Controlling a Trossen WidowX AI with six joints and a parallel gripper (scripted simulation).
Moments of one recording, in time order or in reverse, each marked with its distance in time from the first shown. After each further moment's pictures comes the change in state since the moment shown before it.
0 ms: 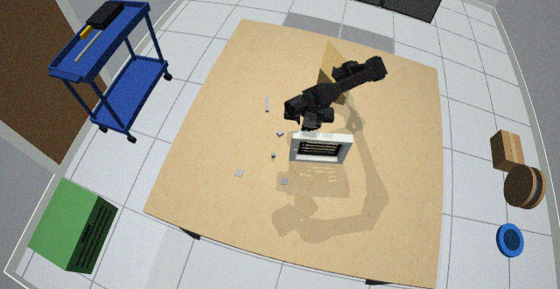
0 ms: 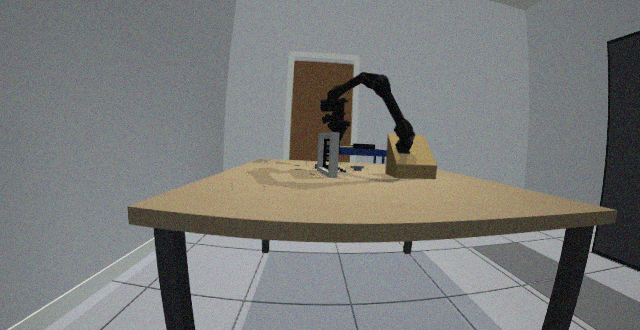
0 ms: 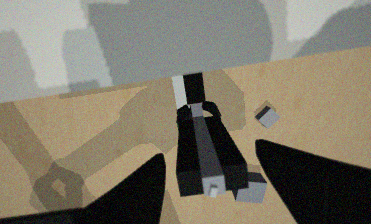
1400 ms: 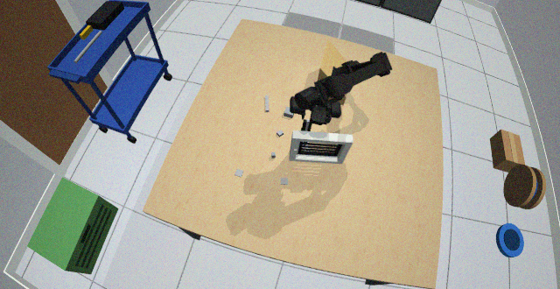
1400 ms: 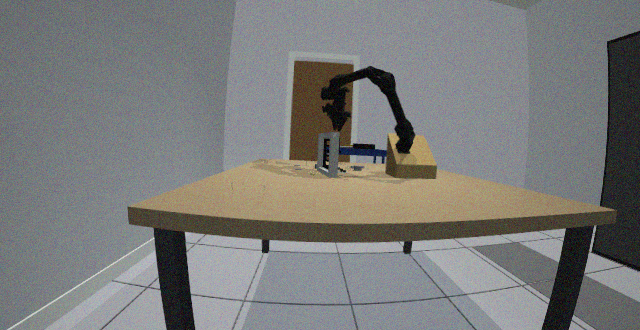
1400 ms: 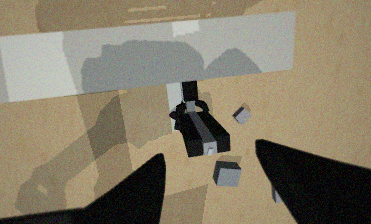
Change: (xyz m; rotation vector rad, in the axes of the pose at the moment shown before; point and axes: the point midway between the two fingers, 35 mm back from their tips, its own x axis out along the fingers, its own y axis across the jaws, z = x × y) arm -0.052 0.011 0.008 -0.045 -0.006 -0.115
